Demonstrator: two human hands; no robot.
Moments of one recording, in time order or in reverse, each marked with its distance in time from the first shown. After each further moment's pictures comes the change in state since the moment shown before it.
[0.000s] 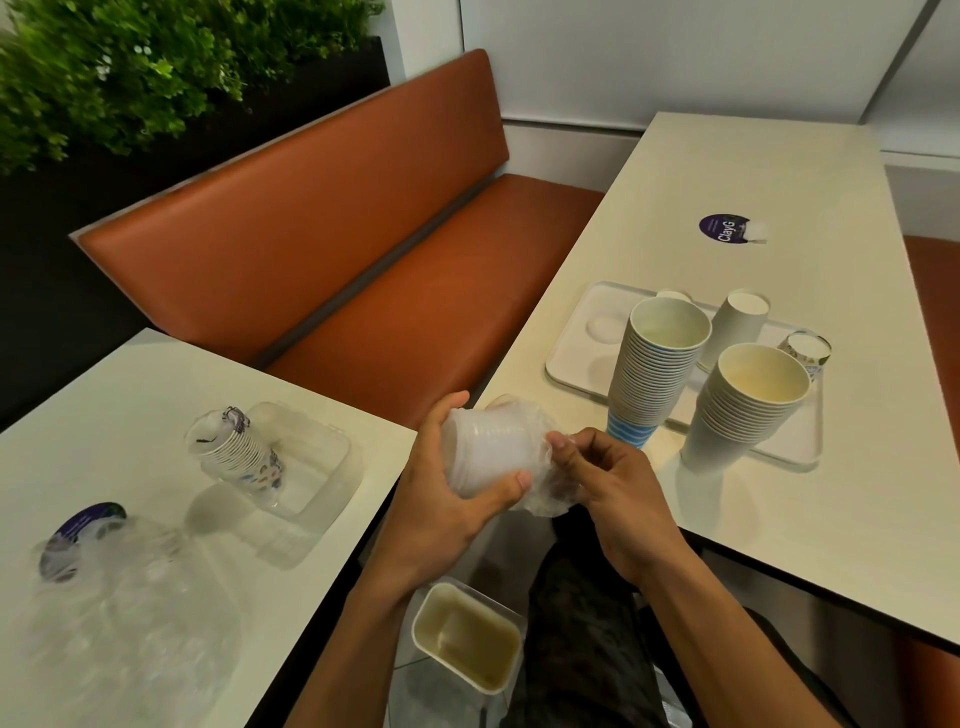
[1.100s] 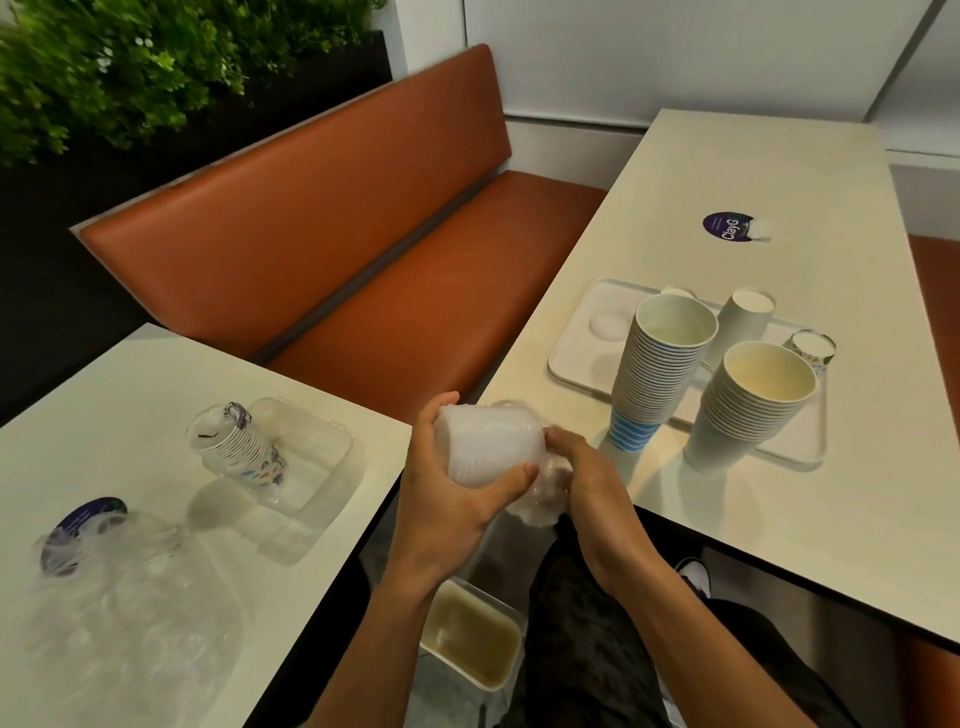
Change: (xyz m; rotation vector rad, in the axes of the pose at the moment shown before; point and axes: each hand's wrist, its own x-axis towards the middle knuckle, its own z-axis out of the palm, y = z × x) left_hand -0.001 -0.004 0.013 -0.028 0.160 -0.026; right_hand -0.004 -0.001 0.026 -0.054 0.005 0.194
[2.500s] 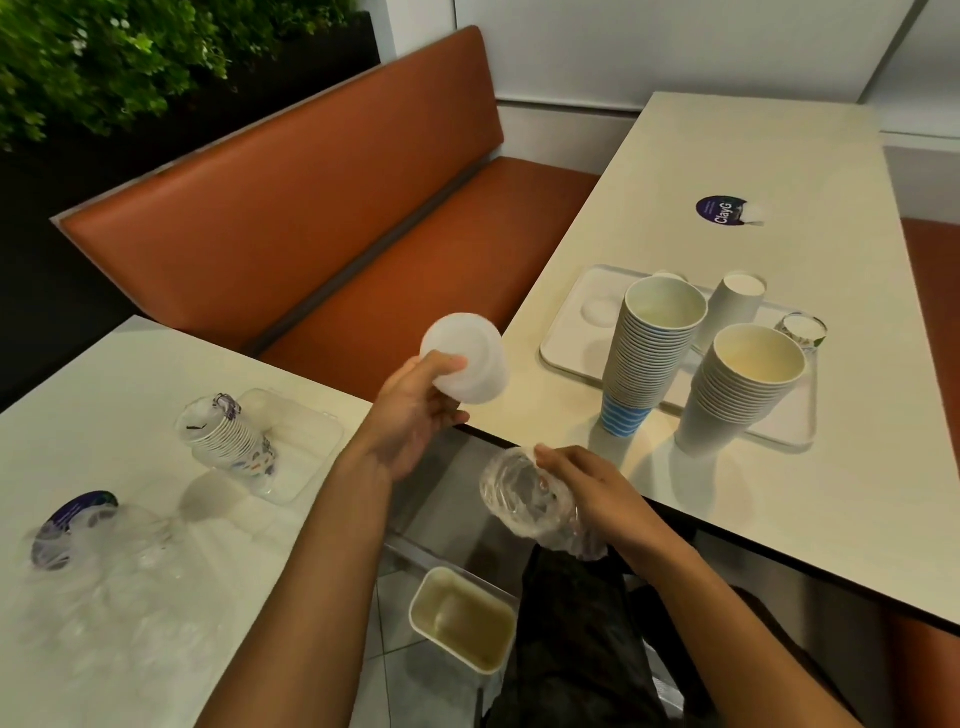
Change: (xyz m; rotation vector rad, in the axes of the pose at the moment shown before) left_hand 0.079 0.006 -0.022 -0.500 -0.258 -0.392; right_hand 0.030 0.040 -0.045 -0.425 -0.133 0.005
